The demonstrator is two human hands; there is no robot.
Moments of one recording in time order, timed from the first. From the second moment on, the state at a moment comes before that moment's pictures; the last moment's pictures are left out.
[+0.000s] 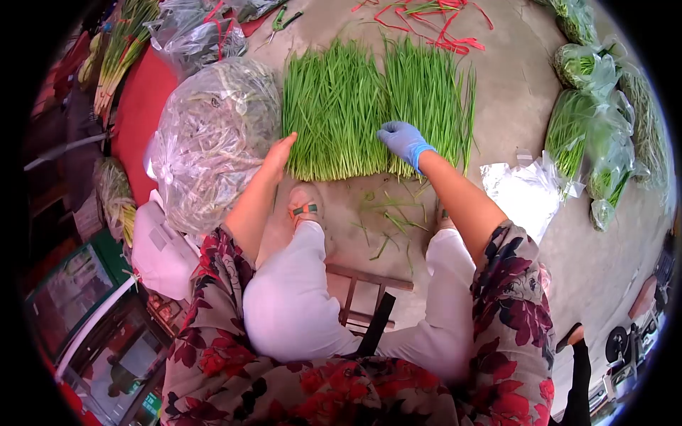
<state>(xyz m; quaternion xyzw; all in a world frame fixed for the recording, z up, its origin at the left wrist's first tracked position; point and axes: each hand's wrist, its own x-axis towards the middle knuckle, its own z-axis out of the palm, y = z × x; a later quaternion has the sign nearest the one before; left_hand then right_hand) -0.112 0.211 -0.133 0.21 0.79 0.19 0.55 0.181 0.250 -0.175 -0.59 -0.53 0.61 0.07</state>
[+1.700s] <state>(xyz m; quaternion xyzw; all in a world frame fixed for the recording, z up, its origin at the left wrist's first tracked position) -0.010 0.263 -0.198 0.52 0.77 -0.03 0.37 0.155 0.224 -0.178 -0.54 -0.81 0.19 0.07</state>
